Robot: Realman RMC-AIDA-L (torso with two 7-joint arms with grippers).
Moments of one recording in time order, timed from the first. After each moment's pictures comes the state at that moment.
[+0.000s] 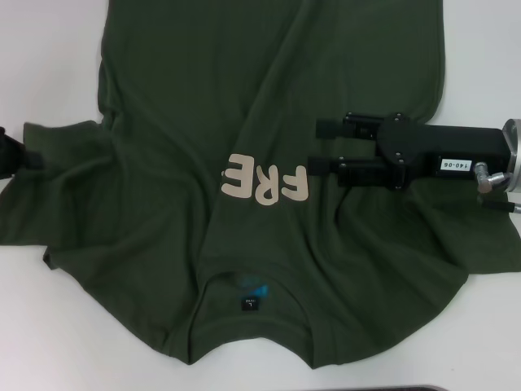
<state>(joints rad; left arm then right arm) -0.55 -1.88 -2.53 -0.65 -0.75 1.45 -2.58 0.48 2.09 -0.80 -0.58 -1.82 -1.69 1.48</state>
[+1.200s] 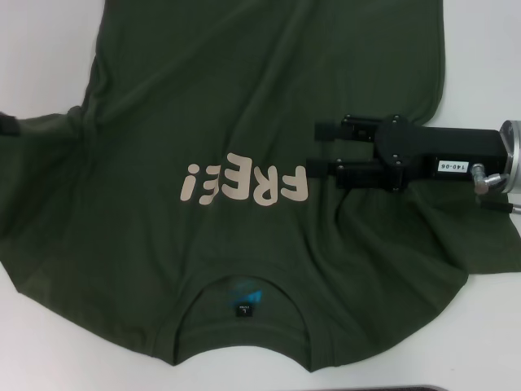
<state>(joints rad) -0.58 -1.81 -2.62 -0.72 -0.76 1.66 -2.64 0.48 2.09 -0.81 -0.58 -1.83 -1.68 1.48</state>
